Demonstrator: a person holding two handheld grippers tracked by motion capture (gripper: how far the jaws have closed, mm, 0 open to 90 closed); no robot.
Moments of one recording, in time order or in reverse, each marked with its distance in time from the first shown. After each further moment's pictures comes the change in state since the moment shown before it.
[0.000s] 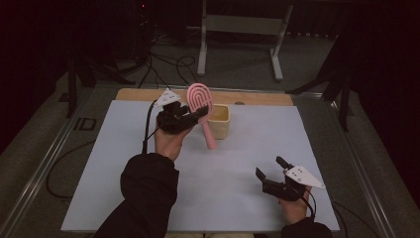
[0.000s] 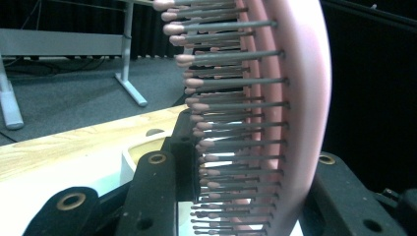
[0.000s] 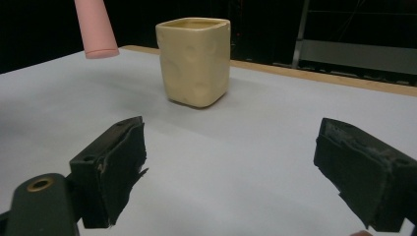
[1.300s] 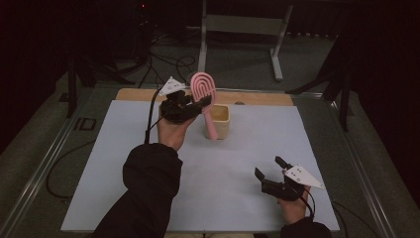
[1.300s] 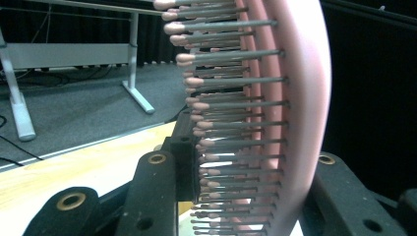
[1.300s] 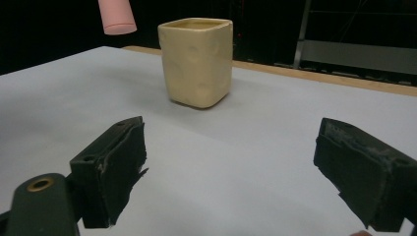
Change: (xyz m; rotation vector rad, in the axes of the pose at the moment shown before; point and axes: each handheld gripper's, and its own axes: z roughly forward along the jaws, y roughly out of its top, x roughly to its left) left arm -0.001 0.025 0.011 -0.007 0.024 0.032; right arm 0.002 0.000 0.002 -0.003 0.006 0.001
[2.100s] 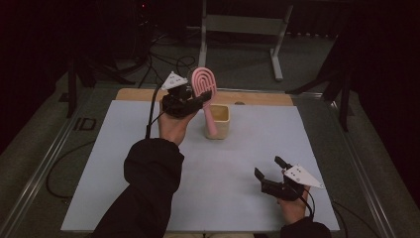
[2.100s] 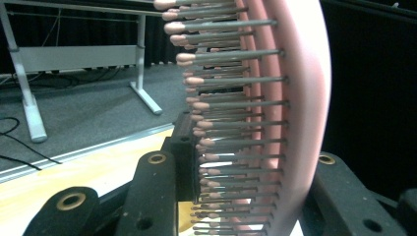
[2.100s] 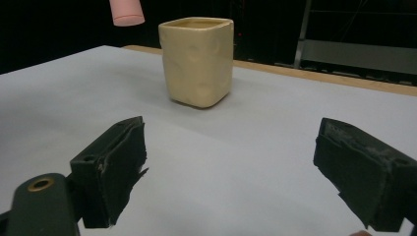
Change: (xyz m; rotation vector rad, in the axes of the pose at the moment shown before) left arm 0.003 0.011 0.008 0.007 0.031 0.018; right arm 0.000 0.000 0.001 0.001 0.000 0.000
